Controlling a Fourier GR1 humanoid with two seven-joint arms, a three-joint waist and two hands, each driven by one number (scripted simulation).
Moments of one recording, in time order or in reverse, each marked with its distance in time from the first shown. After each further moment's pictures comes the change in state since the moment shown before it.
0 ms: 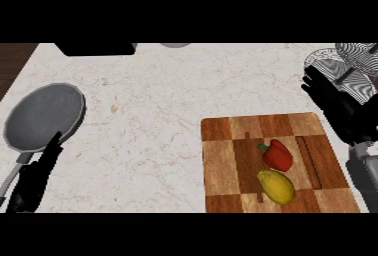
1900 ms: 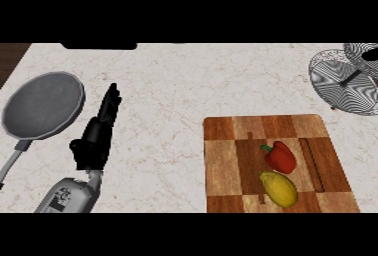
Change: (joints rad) left arm -0.280 -0.277 -0.114 -0.190 -0.085 0.174 0.053; right arm -0.427 -0.309 -0.231 -0.218 -0.436 1.140 0.136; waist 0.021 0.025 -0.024
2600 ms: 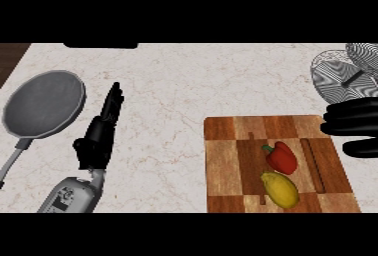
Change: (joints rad) left arm -0.008 -0.017 -0.002 -0.009 -0.022 0.001 0.019; right arm 0.148 0.114 -0.005 -0.345 0.277 0.043 -0.016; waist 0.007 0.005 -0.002
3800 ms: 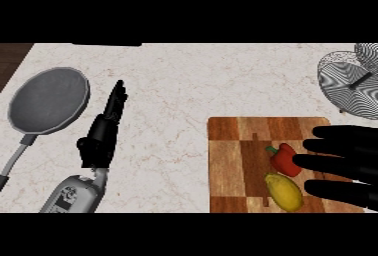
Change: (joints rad) left arm -0.012 -0.020 0.001 -0.015 -0.028 -0.012 0.021; right arm 0.059 0.003 0.079 -0.237 0.374 -0.020 -0.124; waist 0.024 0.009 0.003
